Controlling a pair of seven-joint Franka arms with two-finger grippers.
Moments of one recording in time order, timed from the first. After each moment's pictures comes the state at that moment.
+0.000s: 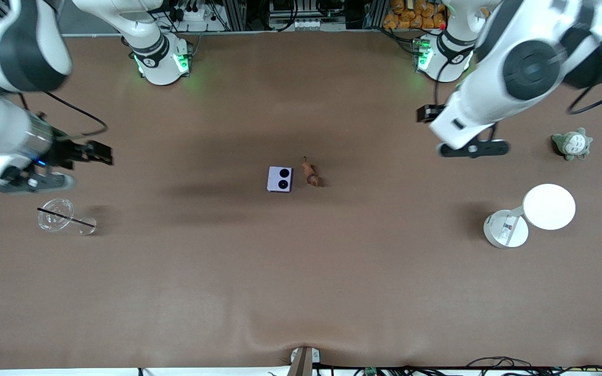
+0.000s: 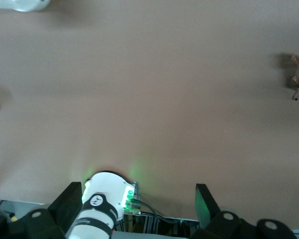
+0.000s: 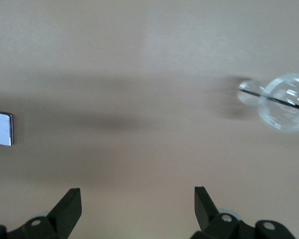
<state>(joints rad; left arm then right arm) -0.04 0.20 -0.46 -1.54 0.02 1.33 -0.50 0.09 0.13 0.02 -1.72 0.04 1.69 -0.02</state>
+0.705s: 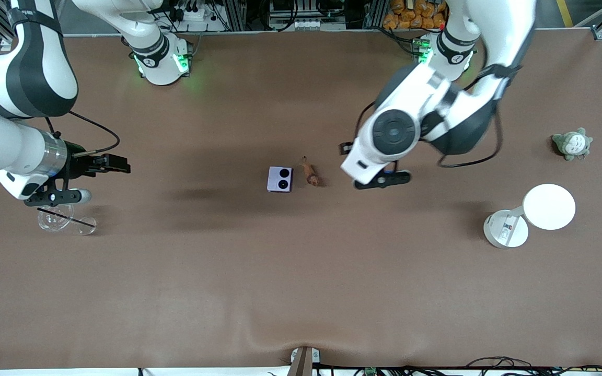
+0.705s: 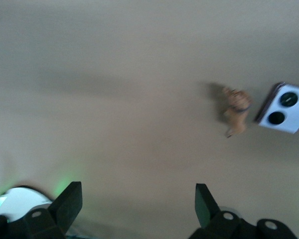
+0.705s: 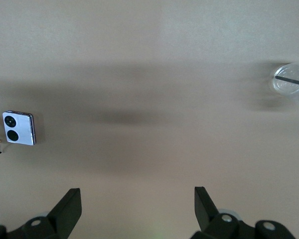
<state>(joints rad) -0.27 0.52 -0.46 -1.44 0.02 1.61 -0.89 0.06 0.16 0.01 -1.72 0.14 1.67 -0.02</state>
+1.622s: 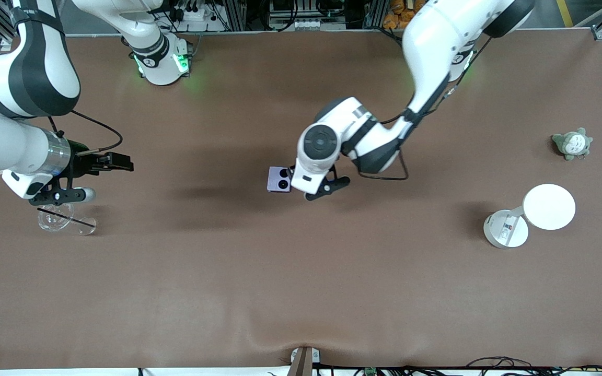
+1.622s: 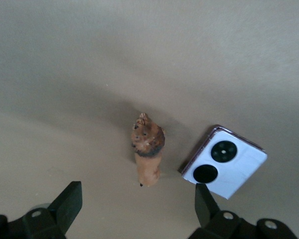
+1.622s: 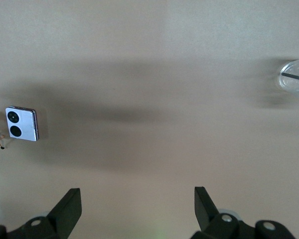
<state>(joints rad) -0.47 0.75 -0.43 -1.43 0.14 1.98 -1.29 0.06 0.16 0.01 -1.72 0.15 1.65 -0.02</state>
